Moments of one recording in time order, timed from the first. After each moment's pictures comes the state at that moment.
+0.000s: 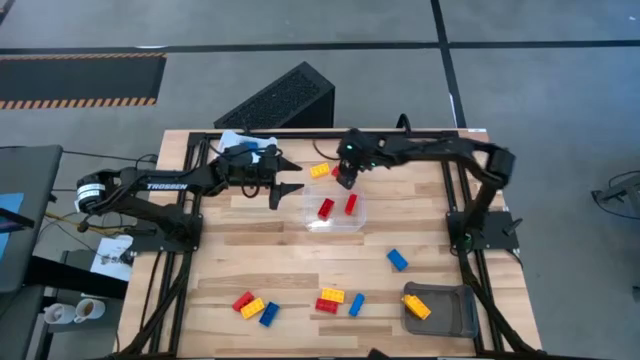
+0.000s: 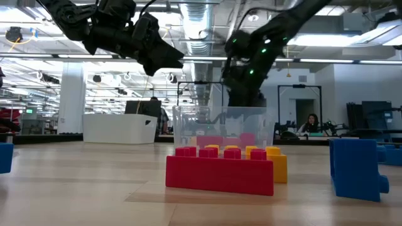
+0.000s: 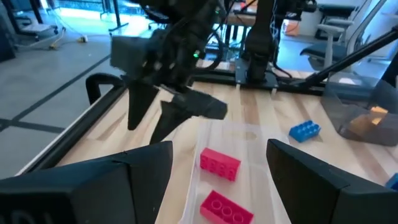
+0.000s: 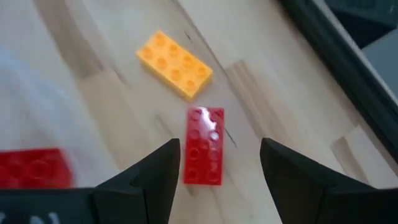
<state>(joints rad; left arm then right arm) 0.39 1.26 0.59 0.44 0.28 0.00 -0.44 1.78 1.19 -0.37 0.10 0.06</state>
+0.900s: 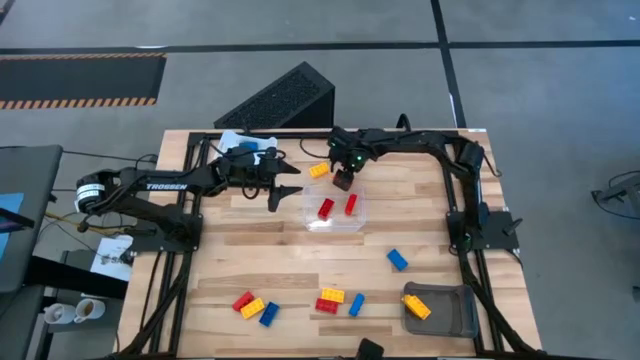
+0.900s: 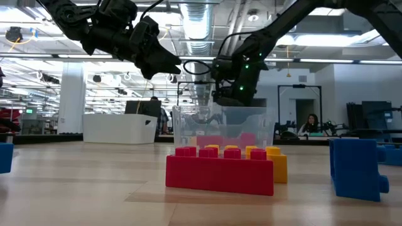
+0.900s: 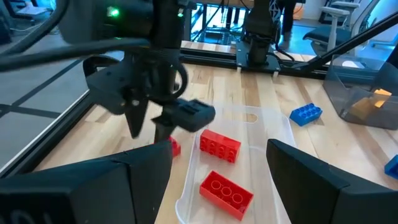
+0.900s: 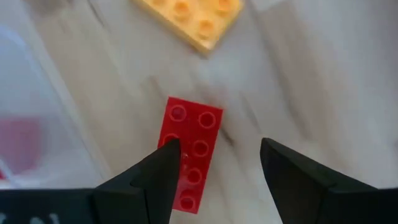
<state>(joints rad) 0.38 1.26 0.59 0.37 0.27 0.01 -0.49 2.01 1.42 -0.64 0.00 -0.03</state>
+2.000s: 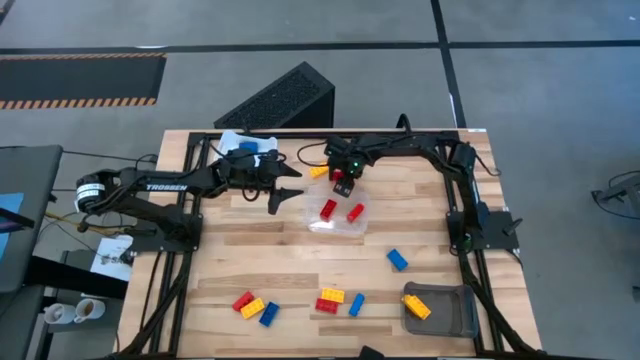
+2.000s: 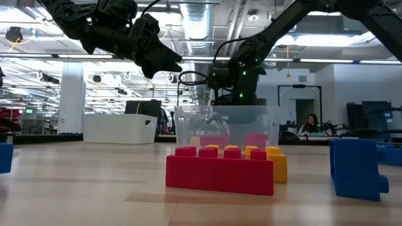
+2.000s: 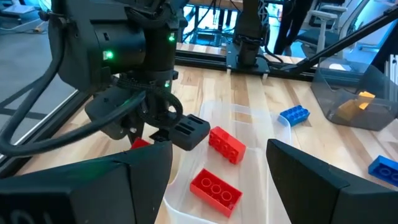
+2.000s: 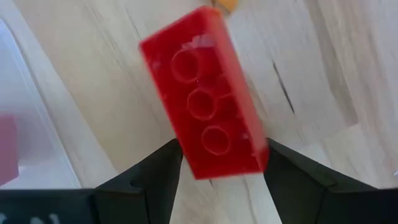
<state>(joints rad) 0.36 1.26 0.59 0.38 0.28 -0.01 -0.45 2.10 1.43 -0.69 0.02 -0.01</state>
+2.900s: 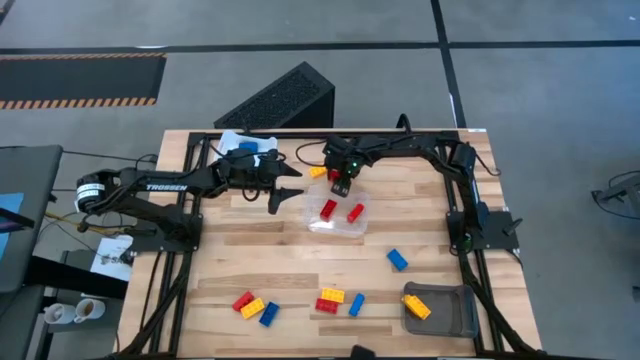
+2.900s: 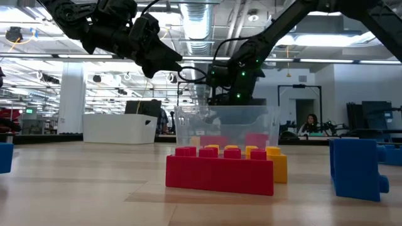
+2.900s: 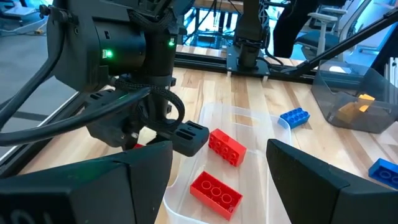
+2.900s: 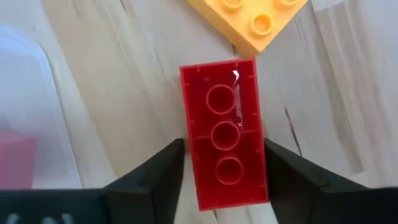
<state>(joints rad) 0.36 1.26 0.59 0.39 0.28 -0.01 -0.45 2.08 1.43 -0.59 -0.02 -0.09</state>
